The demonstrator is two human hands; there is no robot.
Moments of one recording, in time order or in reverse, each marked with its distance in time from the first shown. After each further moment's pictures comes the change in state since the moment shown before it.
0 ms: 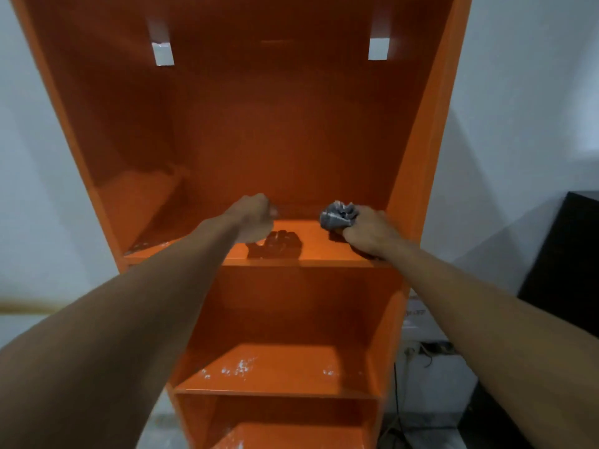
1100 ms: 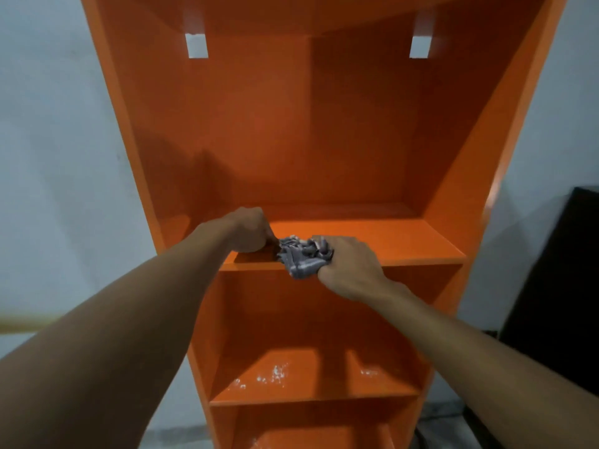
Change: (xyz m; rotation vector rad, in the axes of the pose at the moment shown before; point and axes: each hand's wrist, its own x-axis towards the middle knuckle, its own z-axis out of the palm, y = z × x) left_hand 0.004 -0.107 -0.028 0.233 -0.195 0.118; right_hand -0.056 -0.126 0.082 -0.010 0.031 -0.175
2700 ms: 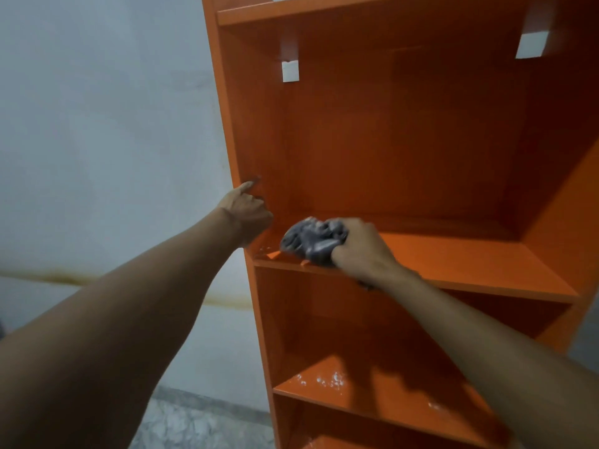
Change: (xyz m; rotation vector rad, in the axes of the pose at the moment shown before) left_hand -0.060 -0.082 -0.030 1.051 0.027 -0.103; right_hand 0.042 -0.066 0.004 0.410 -0.013 -0.157
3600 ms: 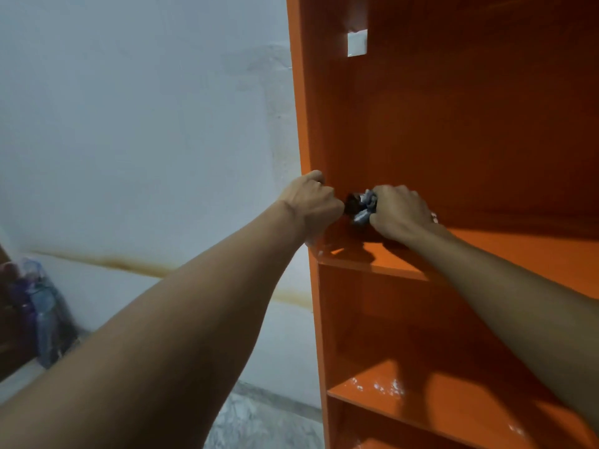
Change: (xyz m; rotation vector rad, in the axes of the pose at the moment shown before) left_hand -0.009 -0.010 -0.006 -0.112 0.175 0.054; right_hand 0.101 -0.003 0.054 -0.507 0.046 0.075
